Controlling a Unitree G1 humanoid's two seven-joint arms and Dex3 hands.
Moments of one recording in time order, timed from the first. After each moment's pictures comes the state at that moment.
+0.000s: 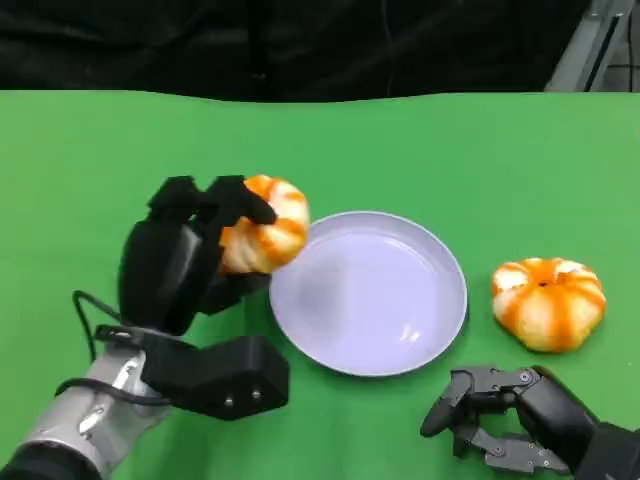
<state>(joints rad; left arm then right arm) -0.48 0.23 -0.41 0.73 0.66 -0.49 0.72 -0.11 -0.16 0.15 0.66 -0.10 -0.80 0.34</state>
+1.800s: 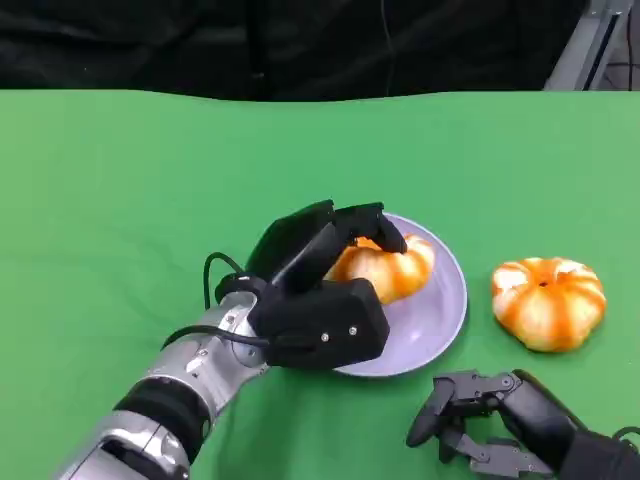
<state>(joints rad) -0.74 -0.03 -0.43 1.11 0.55 -0.52 0.29 -0.11 -0.15 0.18 0.66 -0.15 -0.80 0.31</state>
